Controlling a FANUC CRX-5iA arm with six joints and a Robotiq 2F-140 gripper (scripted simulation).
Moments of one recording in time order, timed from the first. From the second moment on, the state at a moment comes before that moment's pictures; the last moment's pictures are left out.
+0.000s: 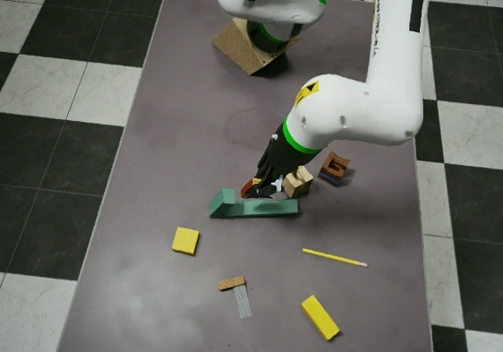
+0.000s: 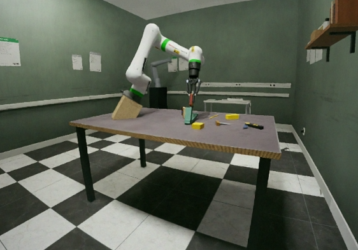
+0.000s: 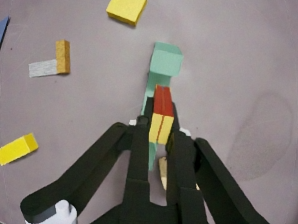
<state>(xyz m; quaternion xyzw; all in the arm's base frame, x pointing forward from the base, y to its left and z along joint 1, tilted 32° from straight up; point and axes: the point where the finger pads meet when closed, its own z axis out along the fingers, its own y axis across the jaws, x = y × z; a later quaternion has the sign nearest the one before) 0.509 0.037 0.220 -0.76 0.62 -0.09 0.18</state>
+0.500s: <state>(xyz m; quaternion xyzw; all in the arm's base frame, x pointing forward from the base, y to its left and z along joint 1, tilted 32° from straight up) 0.519 0.039 0.194 -0.76 0.62 -0.09 0.18</state>
